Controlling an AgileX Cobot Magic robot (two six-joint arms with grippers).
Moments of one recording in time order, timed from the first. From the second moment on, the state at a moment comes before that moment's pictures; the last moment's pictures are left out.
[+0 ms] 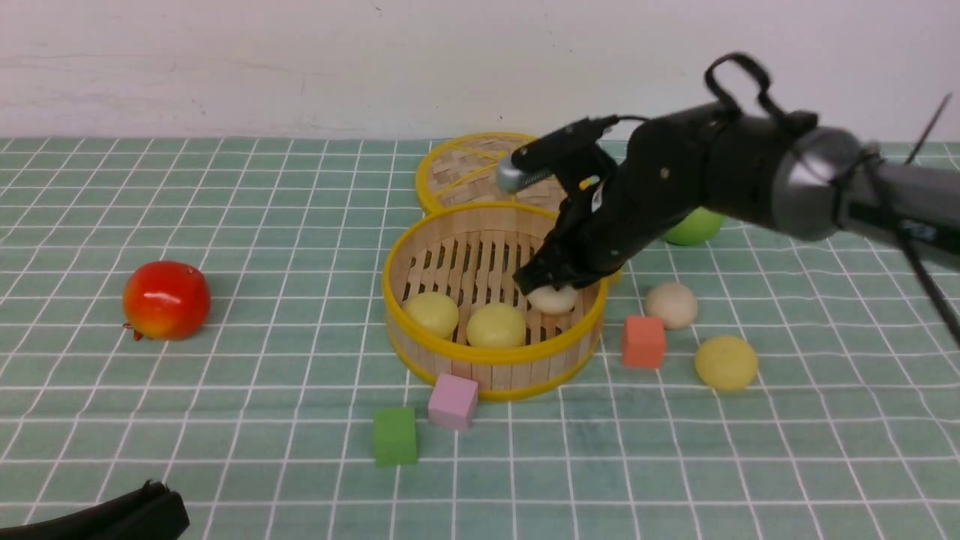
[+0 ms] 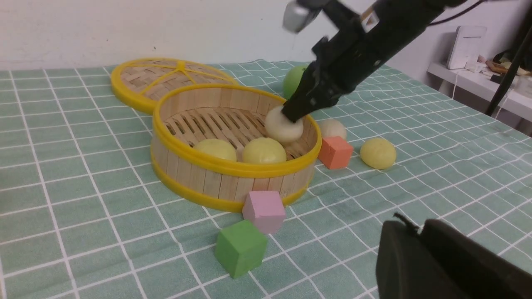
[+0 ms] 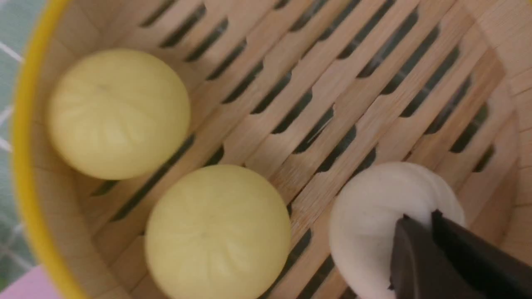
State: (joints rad) right arm 0.46 2.09 -1.68 0.07 0.60 -0.13; left arm -0.57 0.27 -0.17 -0.32 0.07 0.12
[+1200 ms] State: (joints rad) right arm 0.18 1.93 -1.46 0.16 0.83 -0.01; left arm -0.57 0.27 -0.17 -0.32 0.07 0.12
